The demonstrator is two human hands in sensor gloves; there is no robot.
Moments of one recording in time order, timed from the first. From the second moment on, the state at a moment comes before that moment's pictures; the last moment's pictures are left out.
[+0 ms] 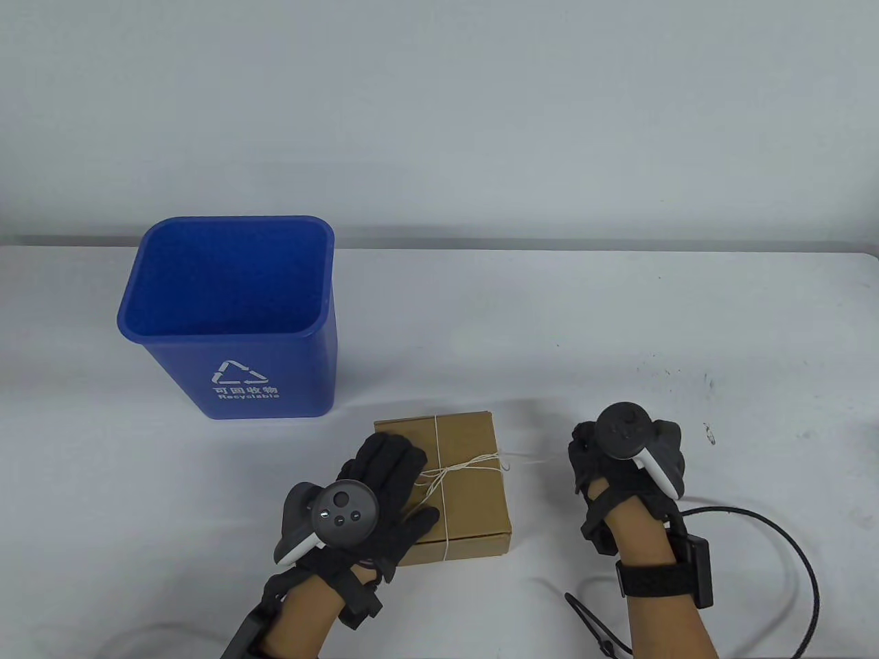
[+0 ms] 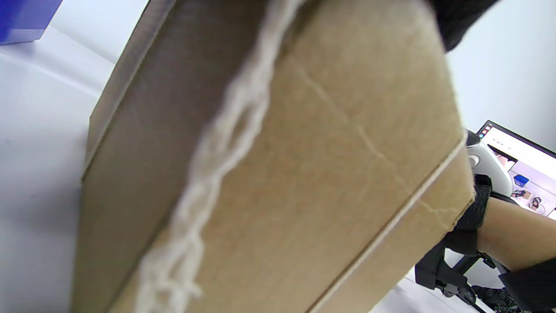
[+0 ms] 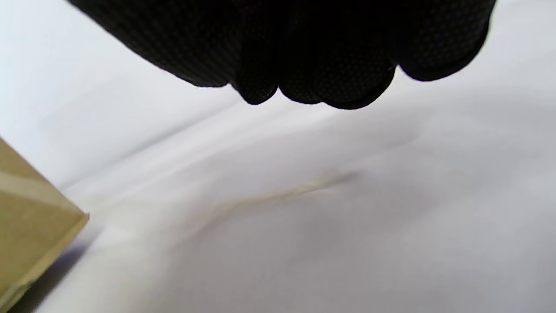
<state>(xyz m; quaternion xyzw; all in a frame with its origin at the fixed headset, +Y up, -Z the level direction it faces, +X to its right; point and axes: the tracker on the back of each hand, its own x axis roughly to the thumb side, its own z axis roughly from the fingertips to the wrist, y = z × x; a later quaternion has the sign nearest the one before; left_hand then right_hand) -0.128 -0.717 -0.263 -0.01 -0.23 0.28 0.93 0.229 -0.729 -0.360 -0.01 0.04 0.97 0.23</state>
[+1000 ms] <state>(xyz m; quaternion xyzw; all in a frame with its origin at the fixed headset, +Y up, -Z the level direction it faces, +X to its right) -0.130 -0.717 -0.263 -0.02 -0.23 0.29 0.93 0.171 -0.715 -0.340 0.18 0.06 0.95 0.24</state>
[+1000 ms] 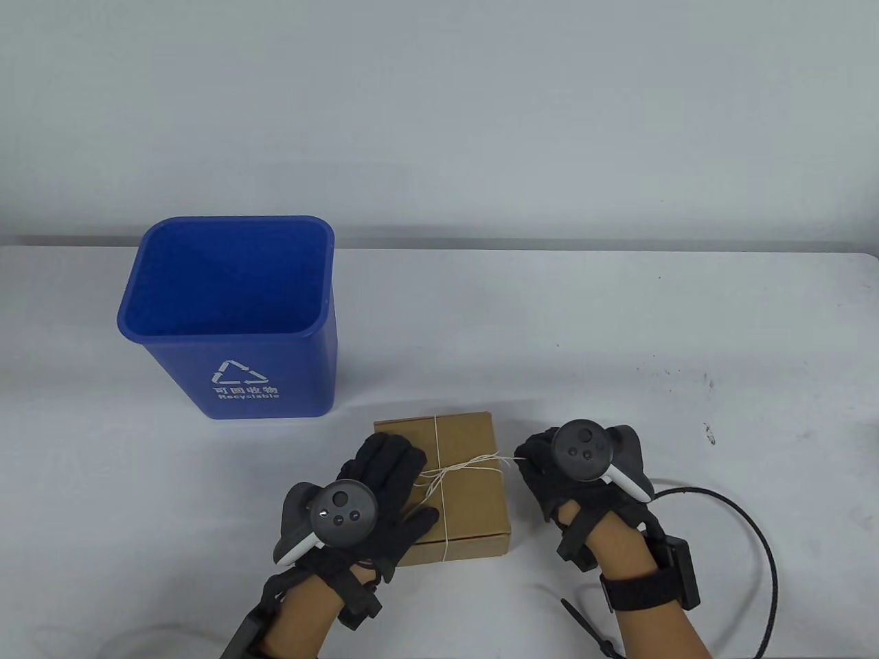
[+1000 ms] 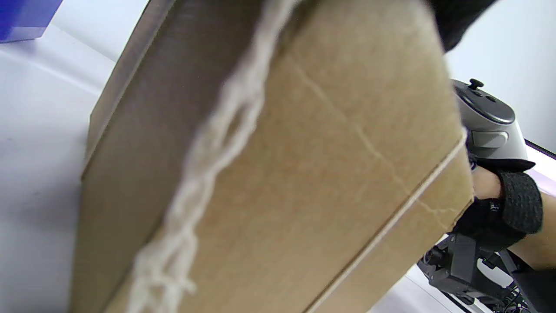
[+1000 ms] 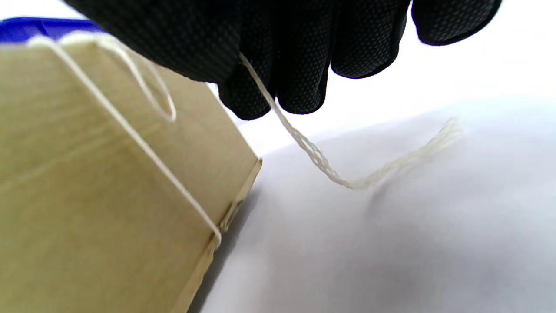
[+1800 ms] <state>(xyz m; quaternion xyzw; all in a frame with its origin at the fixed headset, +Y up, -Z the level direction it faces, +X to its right) -0.130 -0.717 -0.263 -0.02 -0.23 0.29 0.93 0.231 -0.696 -0.342 0.08 -0.01 0.94 0.34</state>
